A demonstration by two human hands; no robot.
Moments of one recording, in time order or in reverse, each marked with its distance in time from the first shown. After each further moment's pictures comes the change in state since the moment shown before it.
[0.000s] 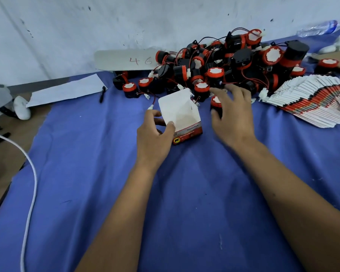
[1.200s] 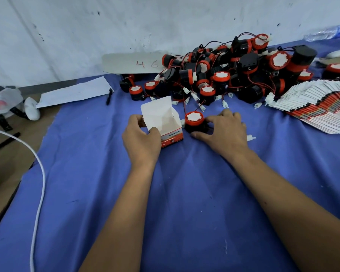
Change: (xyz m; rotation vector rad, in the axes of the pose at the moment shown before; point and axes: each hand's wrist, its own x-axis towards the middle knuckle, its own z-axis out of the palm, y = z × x) left_hand 0.011 -0.008 -0.020 0.131 0.340 -0.086; right_hand -0.011 -0.023 0.012 -0.189 -0.320 0.123
